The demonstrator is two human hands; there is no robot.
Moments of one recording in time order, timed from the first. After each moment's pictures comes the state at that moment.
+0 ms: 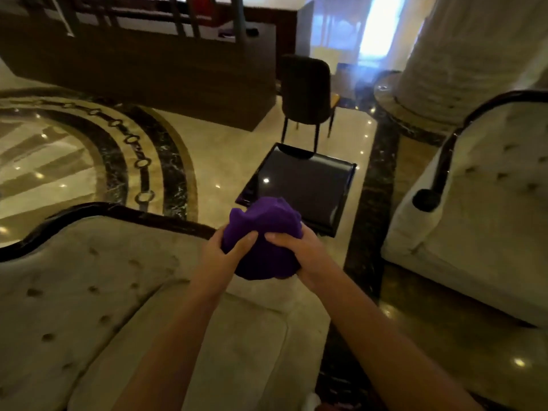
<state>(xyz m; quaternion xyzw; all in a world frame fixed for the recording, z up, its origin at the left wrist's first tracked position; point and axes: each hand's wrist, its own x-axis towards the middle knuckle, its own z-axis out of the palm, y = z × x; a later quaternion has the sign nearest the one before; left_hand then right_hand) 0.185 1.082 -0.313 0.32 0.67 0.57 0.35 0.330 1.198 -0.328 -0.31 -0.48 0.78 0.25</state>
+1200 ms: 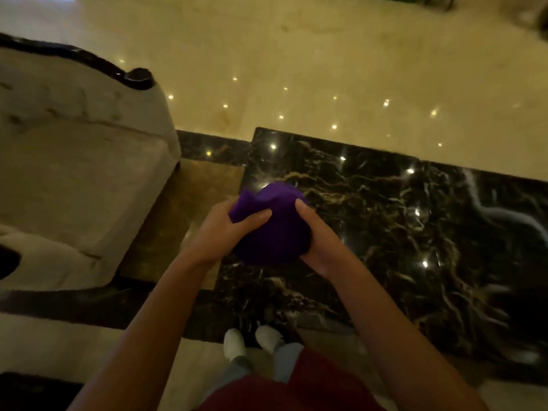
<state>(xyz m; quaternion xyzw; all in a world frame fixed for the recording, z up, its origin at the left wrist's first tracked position) 0.718 1.231 -0.345 0.72 0.08 -0.10 0.68 0.757 1.027 -0.376 -0.54 0.07 0.35 0.76</state>
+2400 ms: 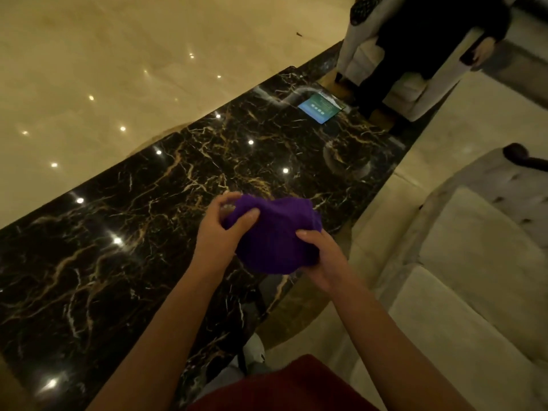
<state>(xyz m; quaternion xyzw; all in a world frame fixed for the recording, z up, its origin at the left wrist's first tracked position) 0.833 0.731 -0.379 0.65 -0.12 -0.35 0.67 0.681 0.586 -0.398 -0.37 0.39 -0.10 0.84</state>
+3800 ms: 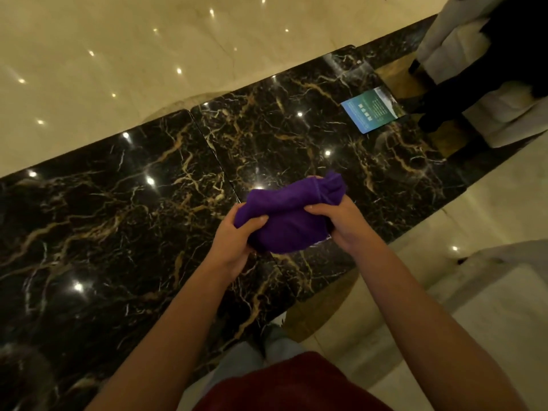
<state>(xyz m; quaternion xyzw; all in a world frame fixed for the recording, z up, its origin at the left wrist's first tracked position) 0.909 0.462 -0.479 0.53 0.14 -0.37 0.75 0.851 0.246 -0.466 -0.53 0.34 0.02 0.77</state>
